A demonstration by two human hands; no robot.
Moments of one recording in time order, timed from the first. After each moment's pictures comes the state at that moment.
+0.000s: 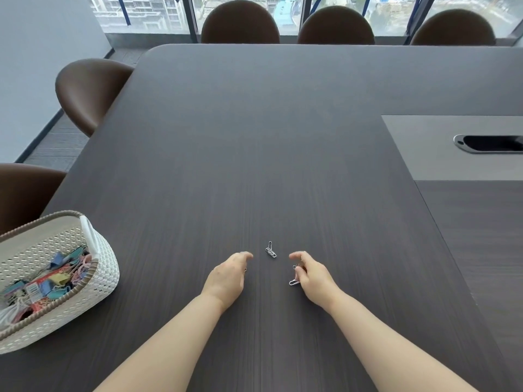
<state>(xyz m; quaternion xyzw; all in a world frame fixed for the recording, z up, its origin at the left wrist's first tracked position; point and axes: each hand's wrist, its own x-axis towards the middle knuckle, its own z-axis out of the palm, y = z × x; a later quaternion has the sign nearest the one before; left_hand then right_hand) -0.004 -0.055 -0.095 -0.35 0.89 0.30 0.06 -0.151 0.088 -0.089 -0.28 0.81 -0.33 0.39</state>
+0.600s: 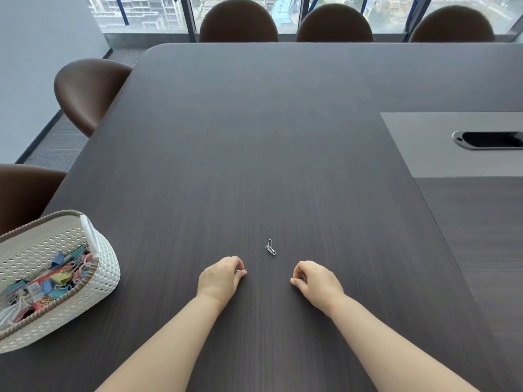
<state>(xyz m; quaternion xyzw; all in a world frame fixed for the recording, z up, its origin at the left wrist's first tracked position) 0.002 -0.059 -0.097 -0.39 0.89 0.20 0.09 -0.150 0.098 -0.094 -0.37 0.86 -0.15 0.30</state>
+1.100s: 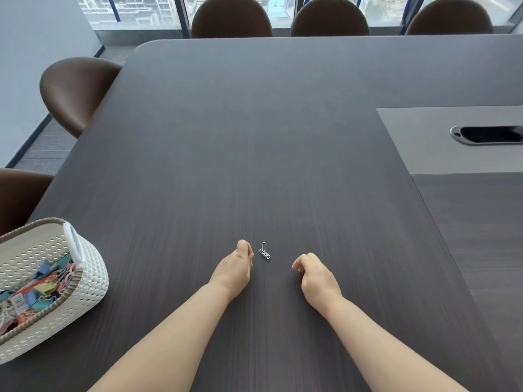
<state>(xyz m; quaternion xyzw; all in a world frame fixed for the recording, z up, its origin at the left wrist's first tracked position) -0.041 -0.056 -0.092 -0.35 0.87 0.34 0.08 -0.159 0.097 -0.097 -0.33 0.87 -0.22 0.29</state>
